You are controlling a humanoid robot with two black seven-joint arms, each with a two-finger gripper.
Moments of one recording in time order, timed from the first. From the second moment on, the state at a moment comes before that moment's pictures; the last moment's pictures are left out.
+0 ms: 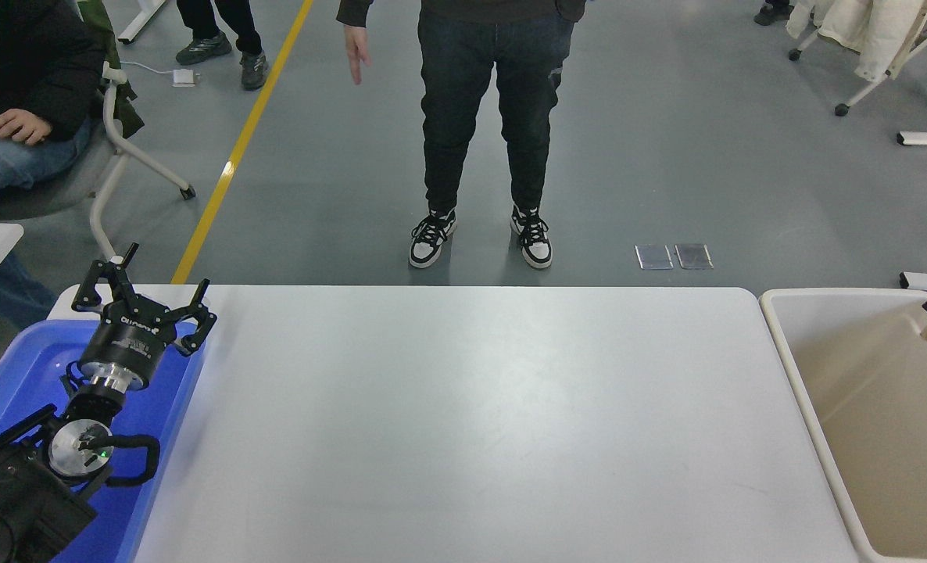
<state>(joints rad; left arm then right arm) -0.54 0.41 -0.75 -0.43 -0.19 -0.70 -0.47 0.71 -0.47 -0.12 -0.05 -0.46 -0.02 0.39</state>
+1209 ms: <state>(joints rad) -0.54 0.41 -0.75 -0.43 -0.19 -0.70 -0.47 0.66 -0.43 -0.08 -0.06 -0.28 -0.06 0.28</state>
